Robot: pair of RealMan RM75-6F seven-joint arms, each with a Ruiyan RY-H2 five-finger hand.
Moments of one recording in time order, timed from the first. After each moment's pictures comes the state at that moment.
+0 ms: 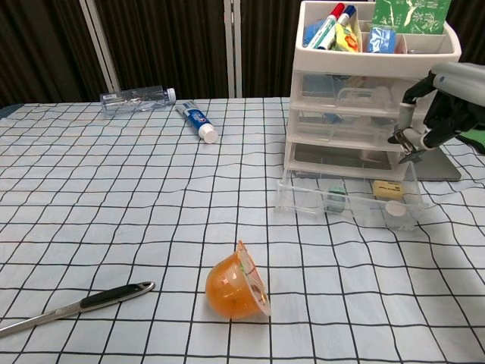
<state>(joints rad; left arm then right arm) -0.10 -1.06 -0.02 -1.67 1.54 1.49 0.07 0.59 -1.46 0.26 -1.76 -0.88 1.31 -0.55</state>
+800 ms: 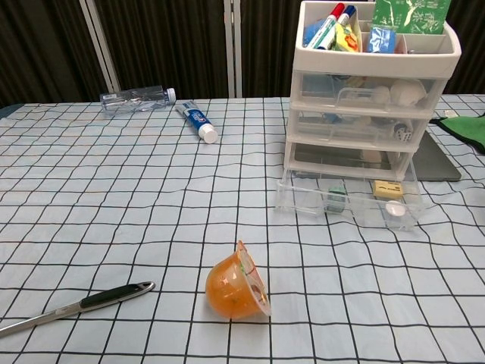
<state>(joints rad) -0.08 -1.06 -0.01 -1.69 1.59 1.53 0.09 0.37 -1.27 0.17 -1.73 -0.92 1.37 -0.37</state>
